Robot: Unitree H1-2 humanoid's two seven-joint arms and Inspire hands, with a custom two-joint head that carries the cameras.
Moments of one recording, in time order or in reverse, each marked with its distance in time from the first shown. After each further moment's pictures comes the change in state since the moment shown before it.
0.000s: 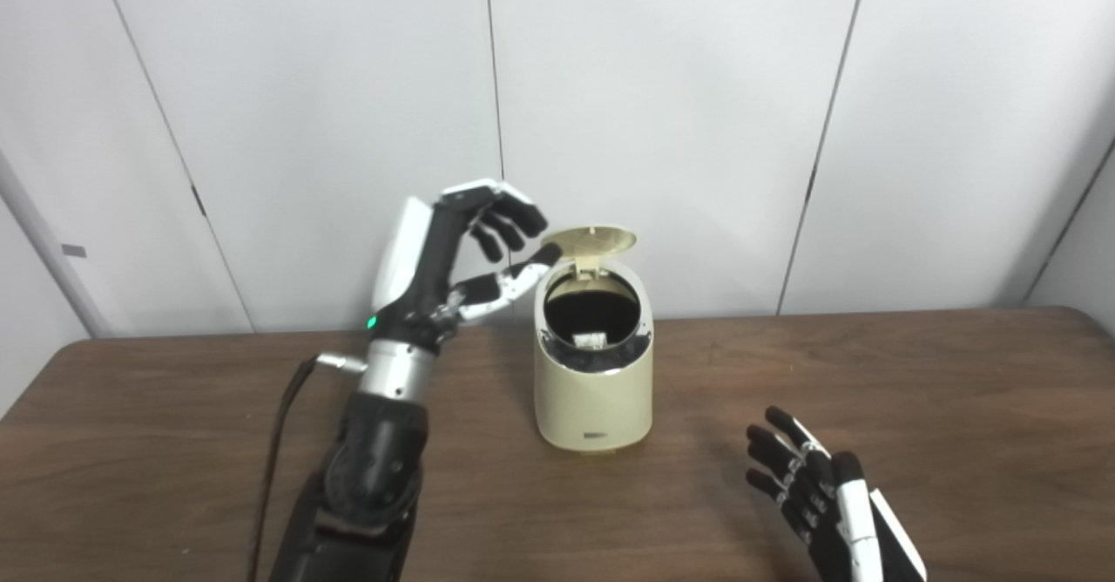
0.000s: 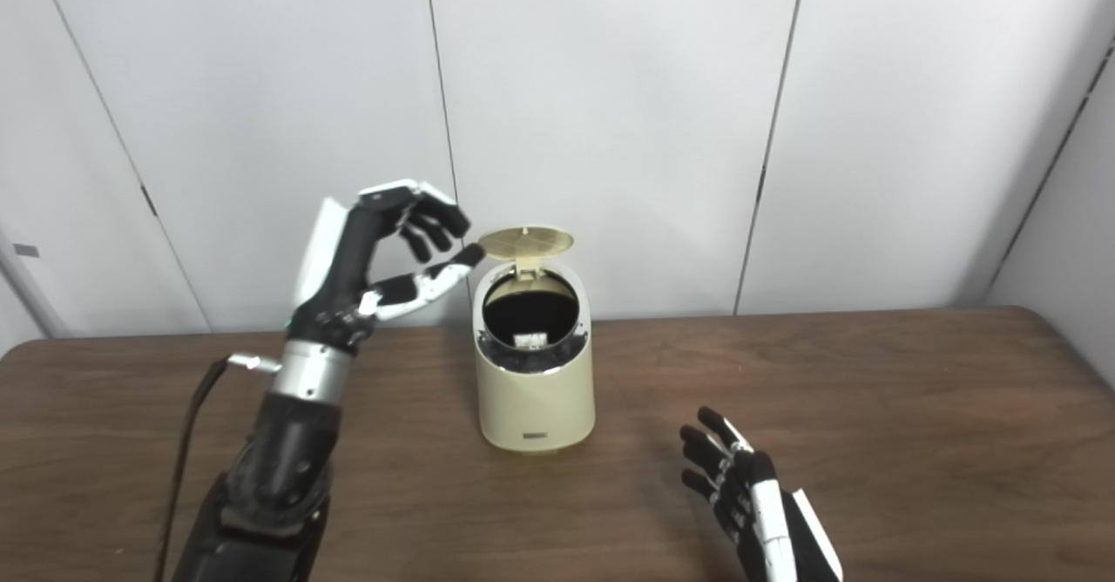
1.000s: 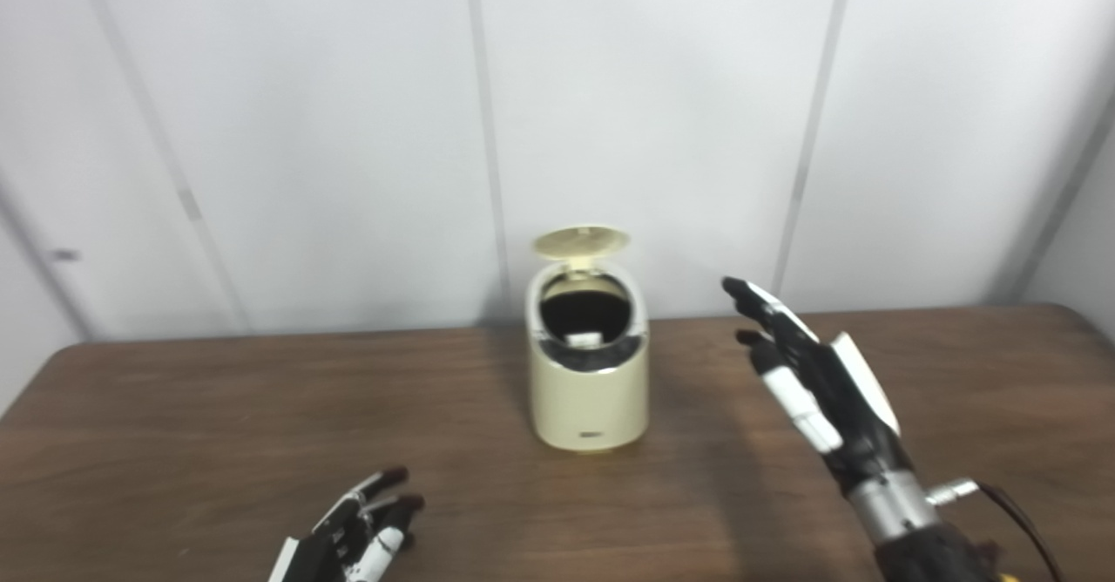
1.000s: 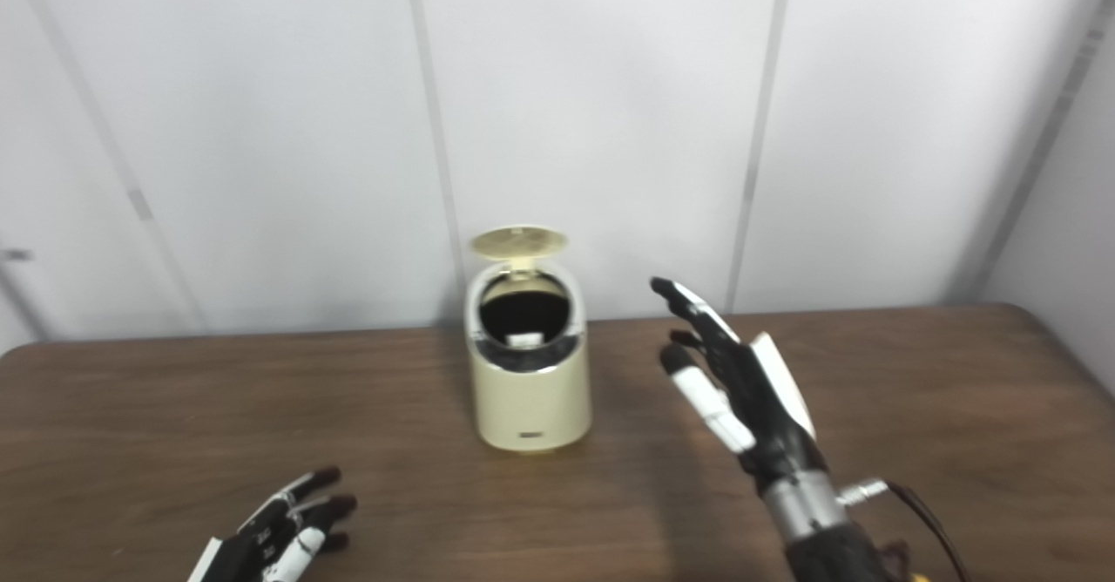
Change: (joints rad) left arm 0.615 -0.006 0.147 -0.174 -0.431 0.221 -0.174; right arm -0.313 -0.095 0.113 -0.031 -0.401 0.003 0.015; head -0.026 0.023
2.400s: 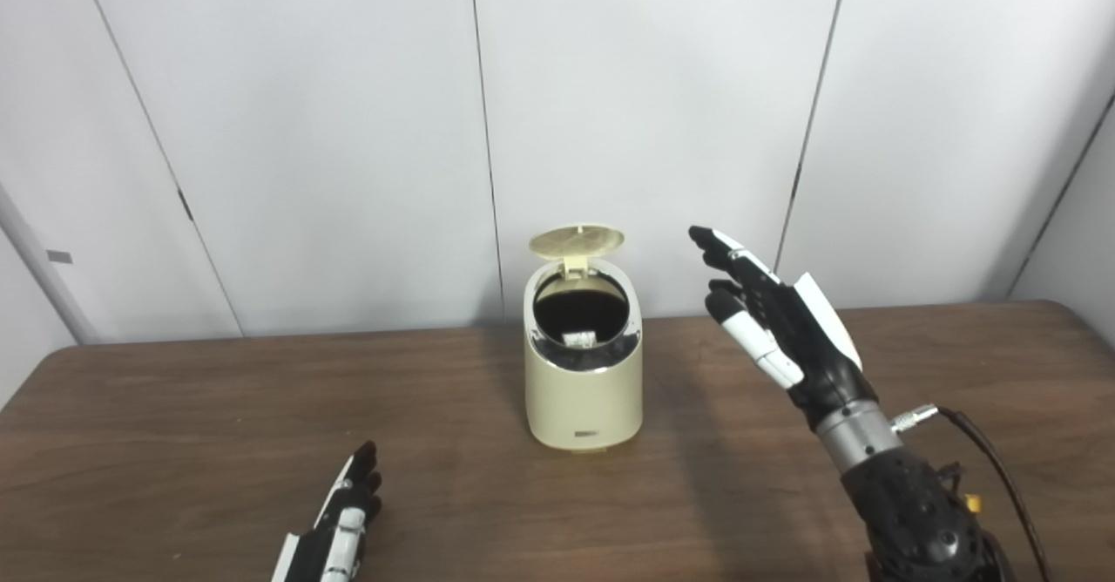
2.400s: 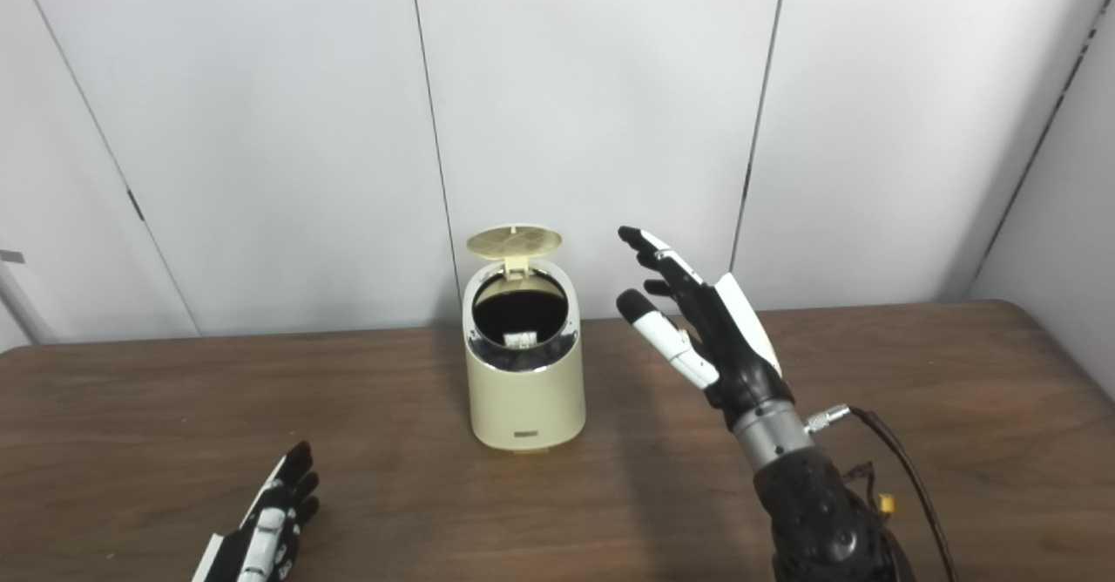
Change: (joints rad) left arm -0.006 -0.015 -0.013 0.138 -0.017 -0.182 0.033; right arm -0.136 -0.025 -0.031 0.090 -0.053 0.048 0.017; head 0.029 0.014
